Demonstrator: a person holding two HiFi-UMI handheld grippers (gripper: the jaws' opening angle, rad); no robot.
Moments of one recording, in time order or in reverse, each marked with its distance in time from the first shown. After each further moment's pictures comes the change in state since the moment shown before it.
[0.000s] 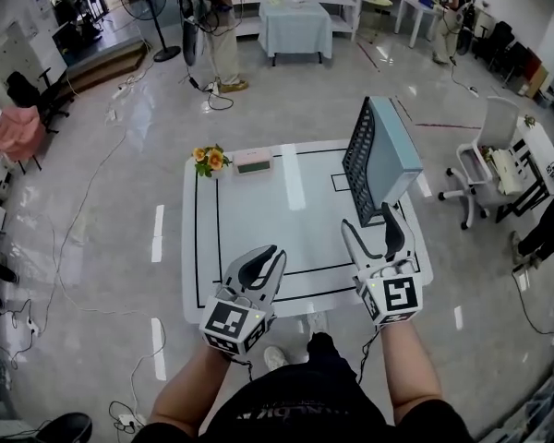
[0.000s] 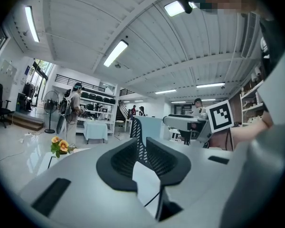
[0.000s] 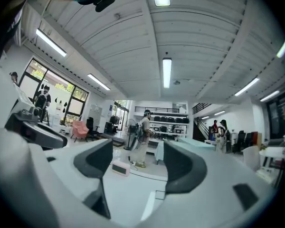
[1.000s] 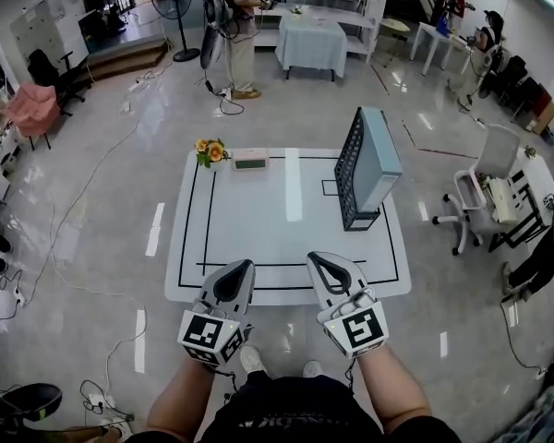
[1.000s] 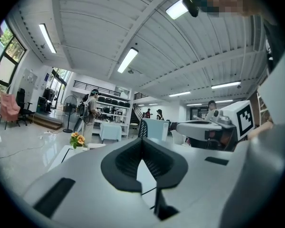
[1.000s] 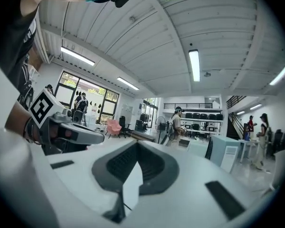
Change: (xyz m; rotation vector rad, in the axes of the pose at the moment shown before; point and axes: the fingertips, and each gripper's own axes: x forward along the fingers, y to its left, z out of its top) left arm -0.061 -0.043 -0.008 -0.051 -0.045 0.211; right arm -0.082 0.090 0.002 -0.056 0.035 0.405
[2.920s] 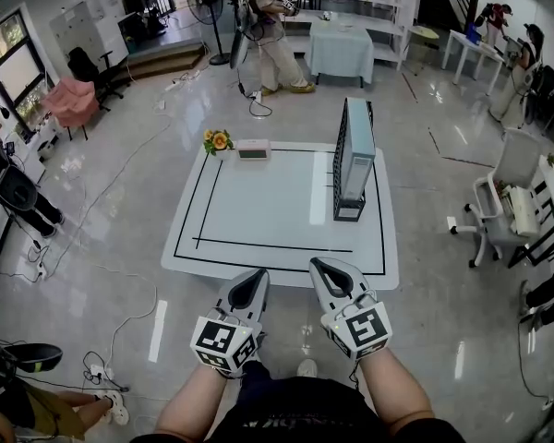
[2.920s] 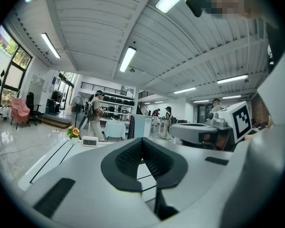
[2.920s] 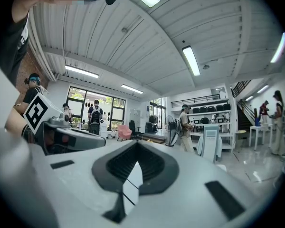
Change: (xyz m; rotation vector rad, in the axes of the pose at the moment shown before) left arm -0.006 -0.159 -0.028 0.004 0.017 0.108; right arm -0.126 -0.039 -0.031 0.125 -0.044 0.136
